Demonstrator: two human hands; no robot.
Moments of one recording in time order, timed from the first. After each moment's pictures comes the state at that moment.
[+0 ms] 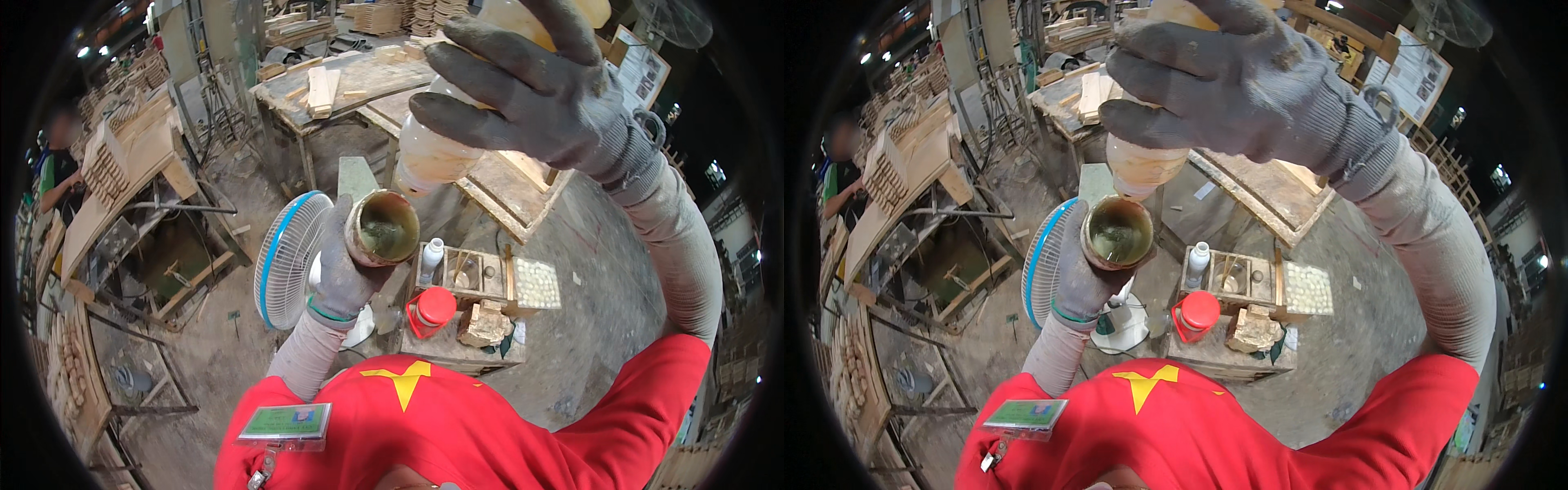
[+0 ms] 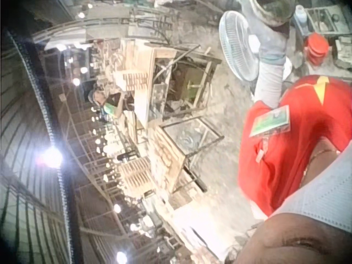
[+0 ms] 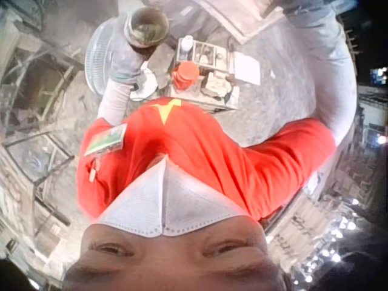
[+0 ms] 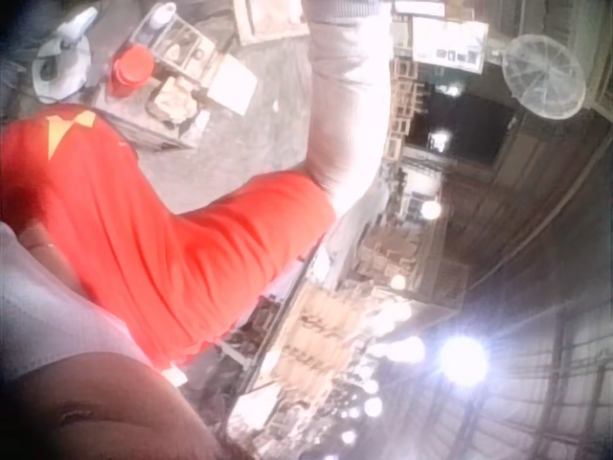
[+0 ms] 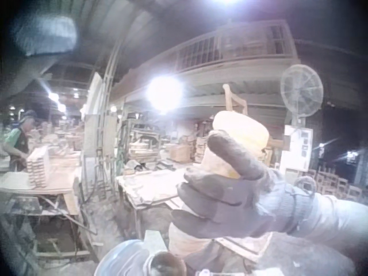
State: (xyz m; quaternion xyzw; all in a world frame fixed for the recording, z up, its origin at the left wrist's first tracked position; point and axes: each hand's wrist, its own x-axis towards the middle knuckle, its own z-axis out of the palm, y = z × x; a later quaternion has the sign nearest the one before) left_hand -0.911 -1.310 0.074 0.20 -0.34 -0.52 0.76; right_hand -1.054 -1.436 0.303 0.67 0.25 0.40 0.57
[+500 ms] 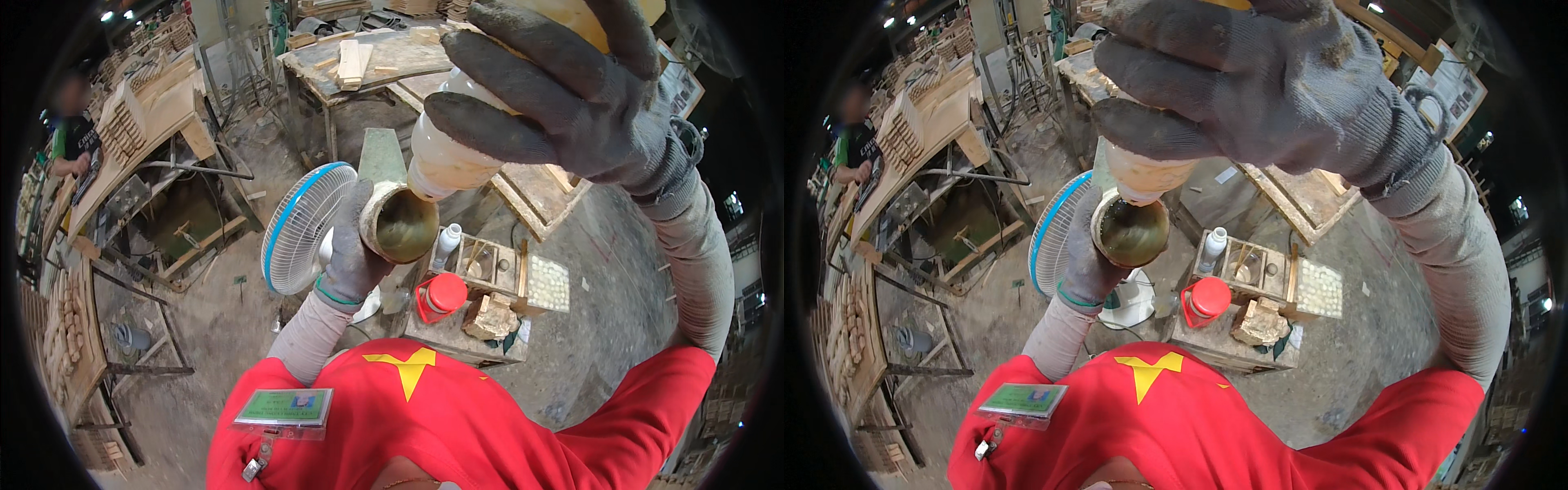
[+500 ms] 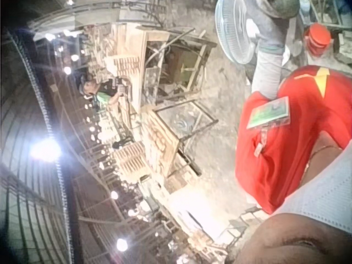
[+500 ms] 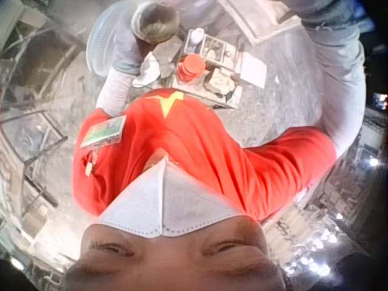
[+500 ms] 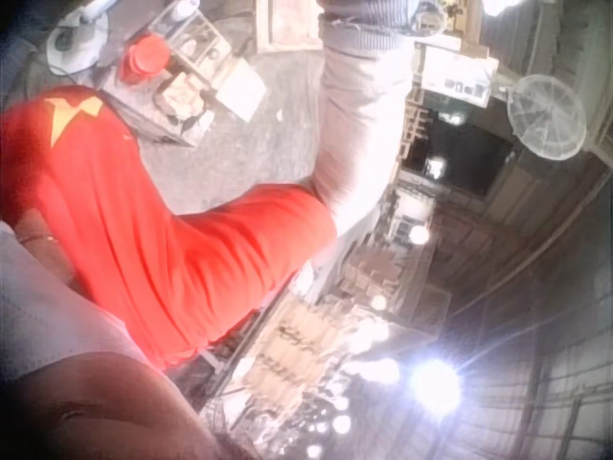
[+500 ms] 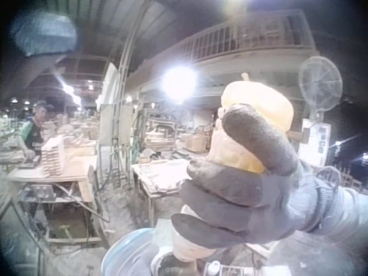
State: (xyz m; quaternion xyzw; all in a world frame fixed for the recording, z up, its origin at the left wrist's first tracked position) left_hand -0.901 -1.302 0.060 0.12 -0.17 -0.61 0.76; right_hand -1.040 -1.431 0.295 0.67 0.29 0.40 0.55
